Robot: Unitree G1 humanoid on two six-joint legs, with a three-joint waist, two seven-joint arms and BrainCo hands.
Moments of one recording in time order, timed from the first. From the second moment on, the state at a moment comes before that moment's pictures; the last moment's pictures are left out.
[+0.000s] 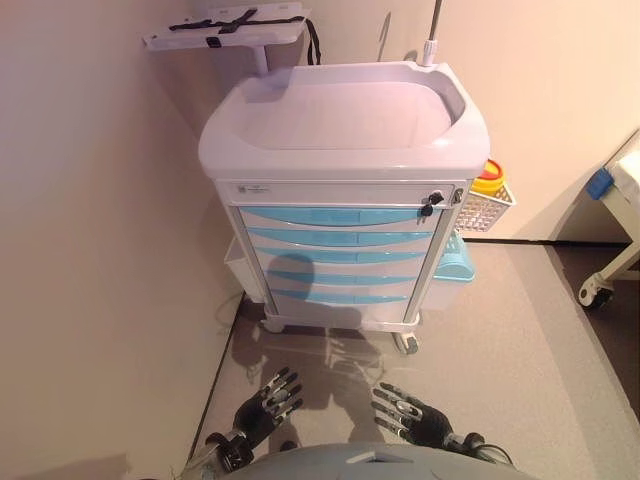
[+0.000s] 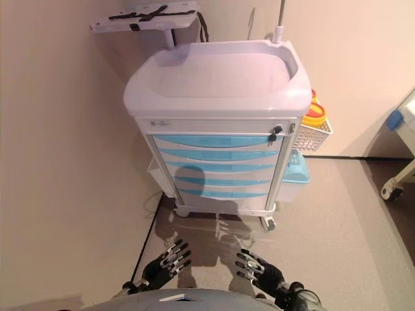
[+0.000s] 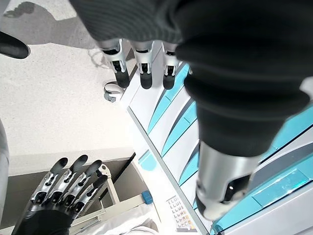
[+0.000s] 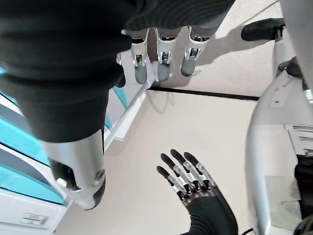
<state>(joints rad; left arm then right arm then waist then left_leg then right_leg) 0.08 0.19 -0.29 1.08 -0.87 -0.16 -0.73 0.04 -0.28 0.32 1.14 0.77 -0.09 0.82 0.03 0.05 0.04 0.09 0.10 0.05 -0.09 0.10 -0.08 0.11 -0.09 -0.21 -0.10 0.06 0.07</state>
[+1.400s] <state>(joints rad) -0.16 0.16 -0.27 1.07 -1.31 0.04 -0.90 -0.07 -0.28 0.29 1.08 0.87 -0.17 0.72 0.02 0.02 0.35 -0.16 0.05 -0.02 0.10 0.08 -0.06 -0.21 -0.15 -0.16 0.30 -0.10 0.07</state>
